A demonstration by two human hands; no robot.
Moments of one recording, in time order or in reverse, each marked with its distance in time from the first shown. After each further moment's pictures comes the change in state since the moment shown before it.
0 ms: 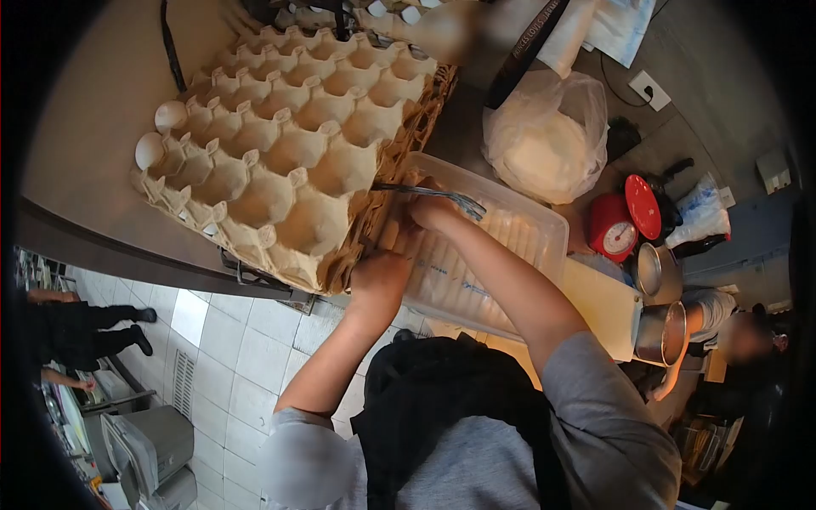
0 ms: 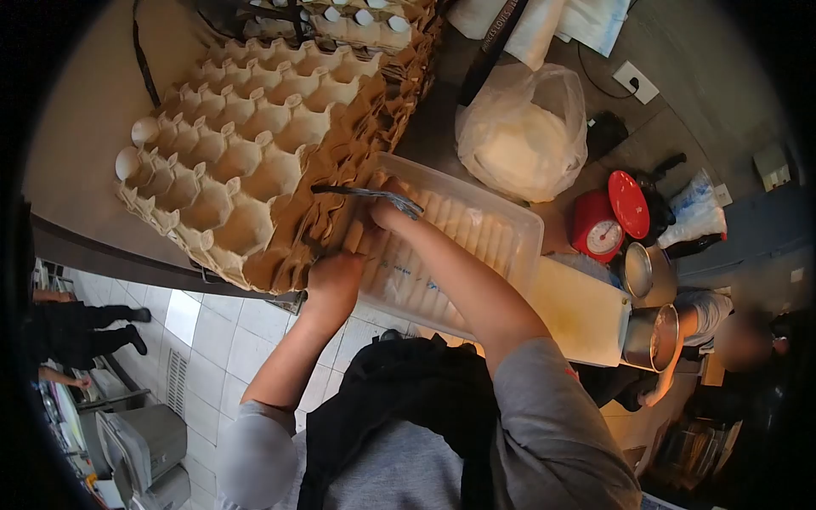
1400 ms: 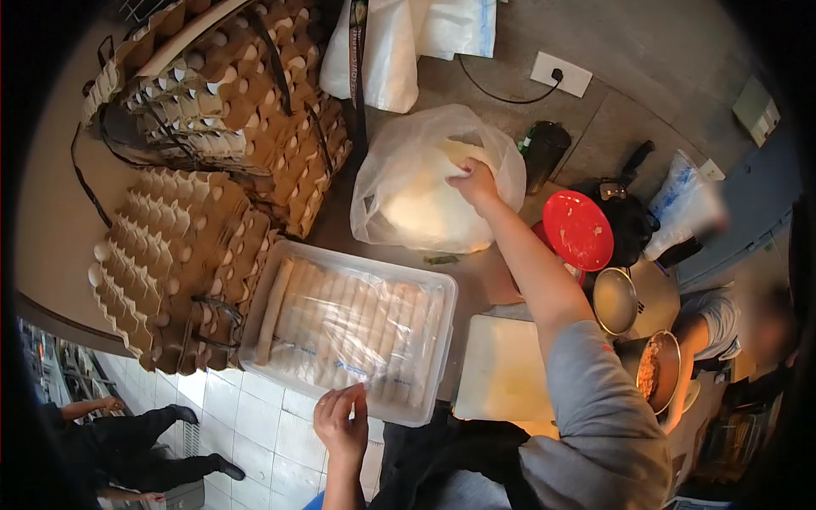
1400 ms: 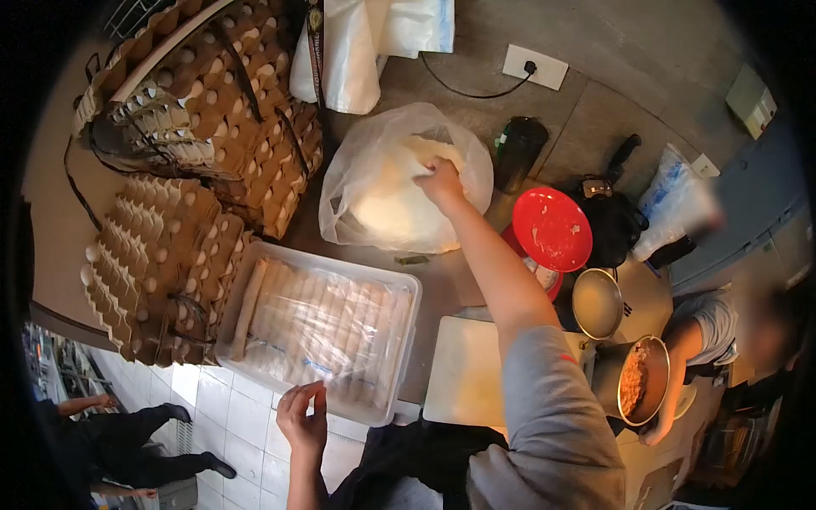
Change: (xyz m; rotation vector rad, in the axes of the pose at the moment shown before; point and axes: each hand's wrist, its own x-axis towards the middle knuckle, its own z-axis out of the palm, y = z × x) left_hand -0.035 0.203 -0.016 -0.529 0.416 -0.328; right_hand 0.075 0.128 -0.355 -0.093 0.526 -0.364
